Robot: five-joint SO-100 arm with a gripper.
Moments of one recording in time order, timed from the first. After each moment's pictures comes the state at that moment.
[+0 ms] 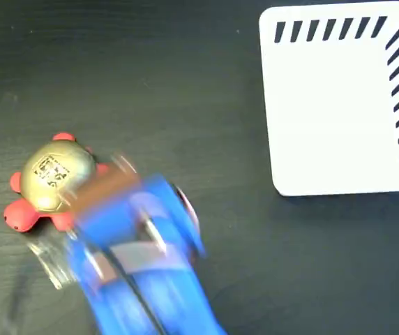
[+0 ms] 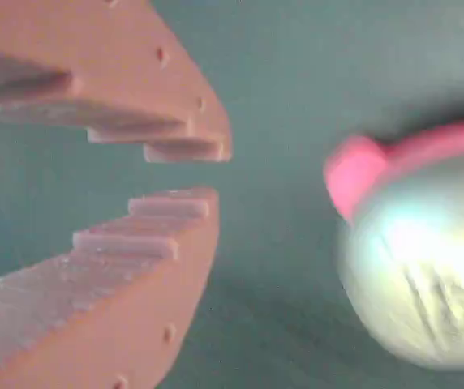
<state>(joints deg) -16.7 122.3 123.8 69.8 -14.0</state>
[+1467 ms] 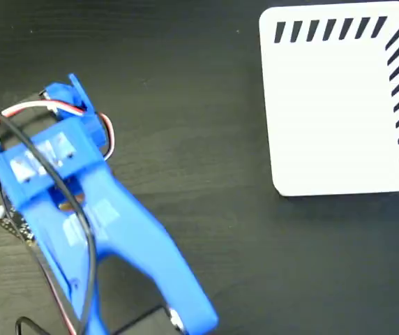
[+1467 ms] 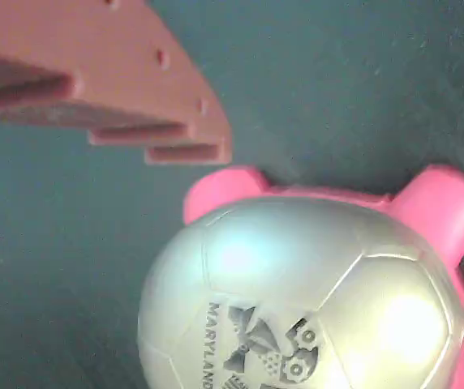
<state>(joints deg) -21.7 84.2 92.3 86.5 -28.8</state>
